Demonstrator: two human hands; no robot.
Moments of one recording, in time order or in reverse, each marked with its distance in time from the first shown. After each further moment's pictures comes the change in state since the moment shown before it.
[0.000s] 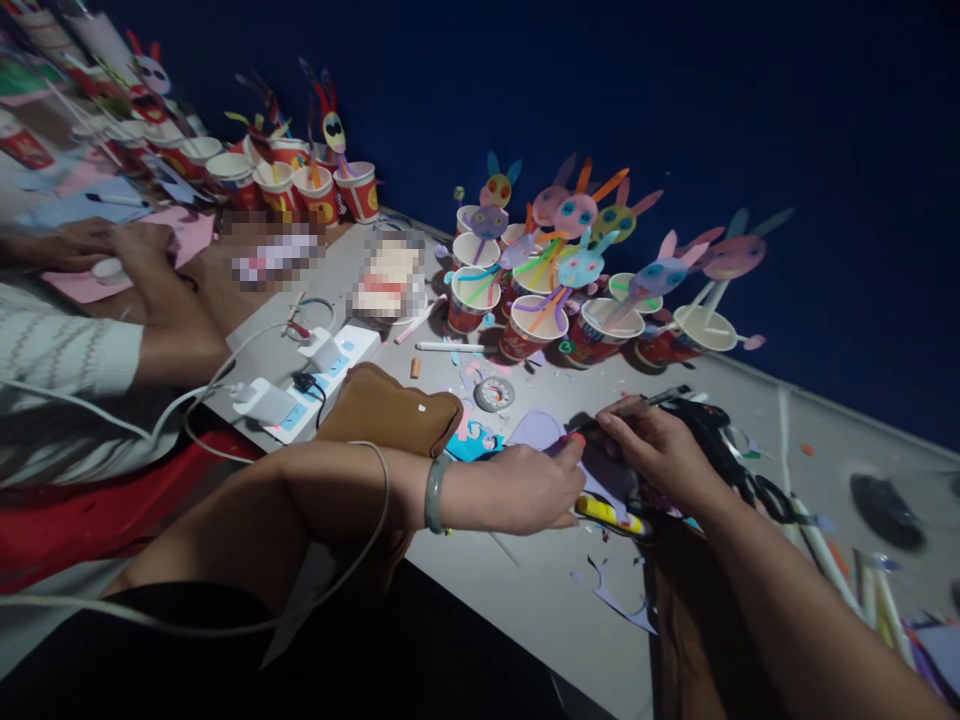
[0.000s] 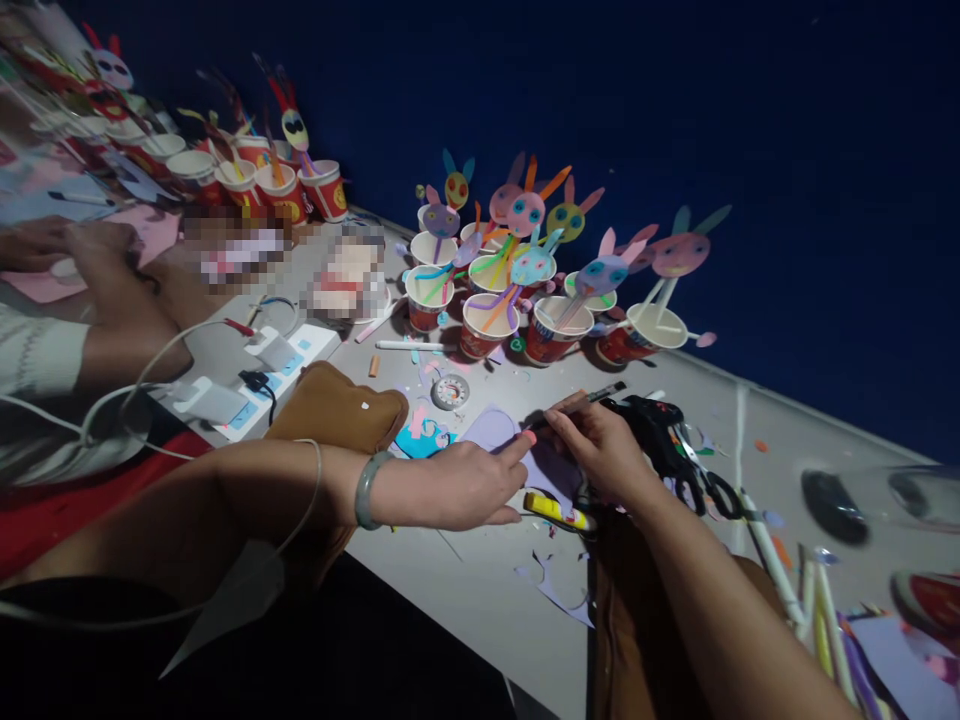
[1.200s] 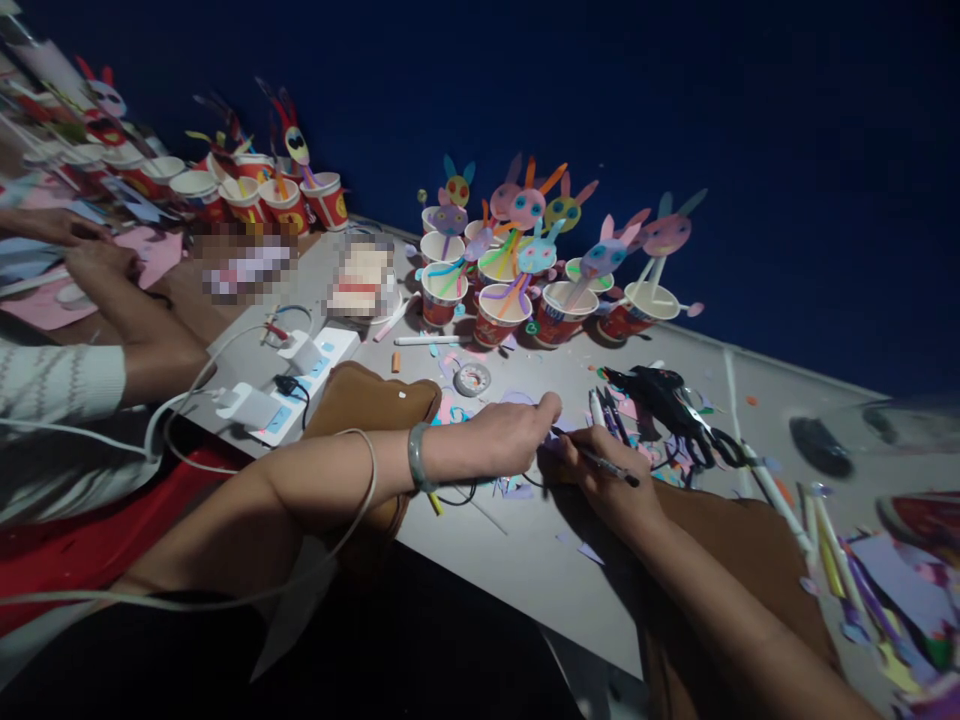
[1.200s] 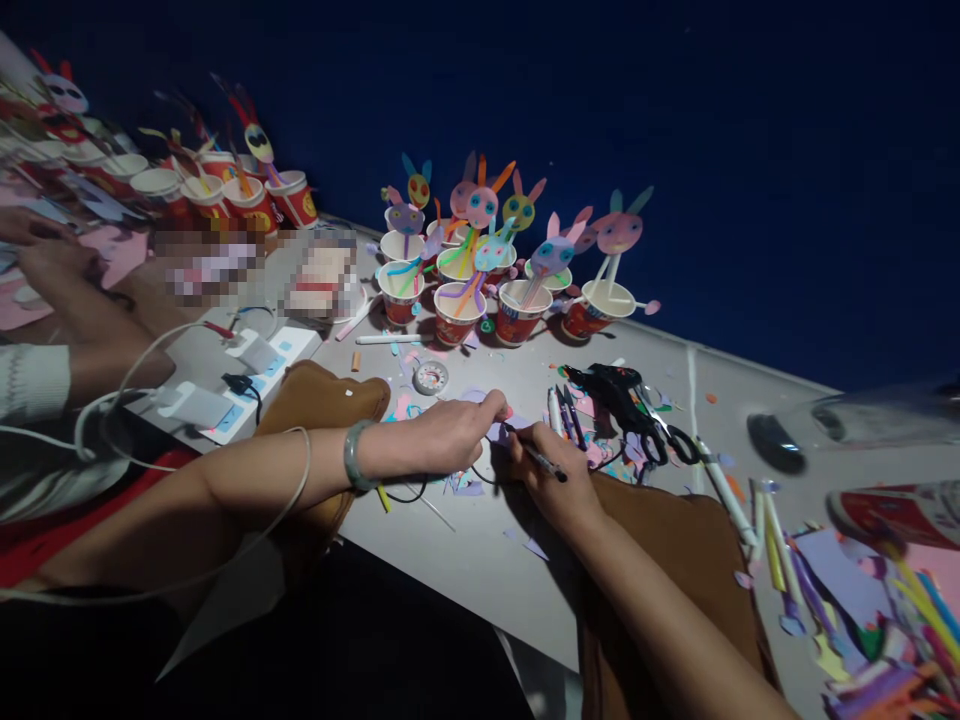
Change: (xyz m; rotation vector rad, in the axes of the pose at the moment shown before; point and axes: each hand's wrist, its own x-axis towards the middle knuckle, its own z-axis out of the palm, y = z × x) left_hand 0.009 -0.020 -0.010 -0.254 -0.018 -0.108; right_hand -0.072 0.001 0.041 -0.417 0.241 -0.167
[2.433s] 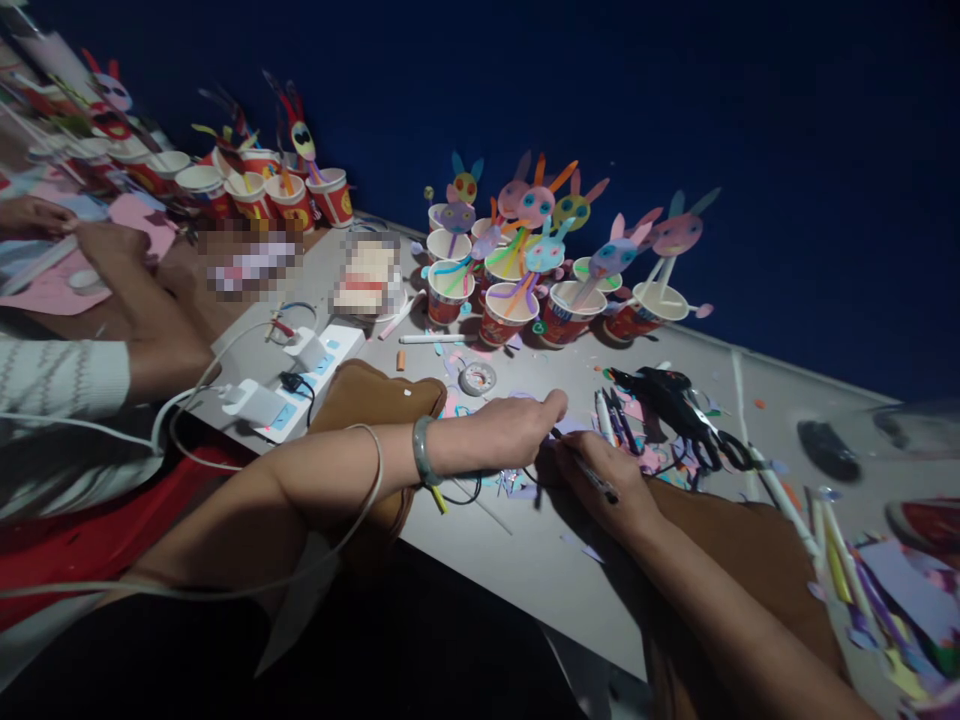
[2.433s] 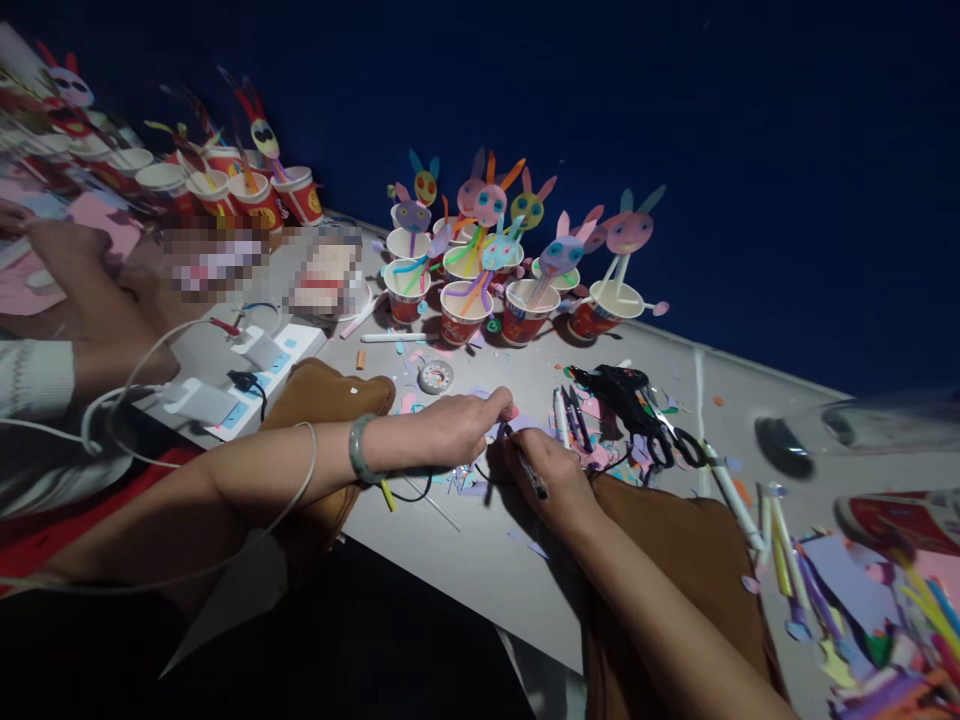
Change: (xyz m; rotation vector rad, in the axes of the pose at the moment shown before) left_hand 0.003 -0.008 -0.004 -0.056 0.001 0.039; right_hand -0.003 0.009 0.009 -0.089 -0.086 -0.256
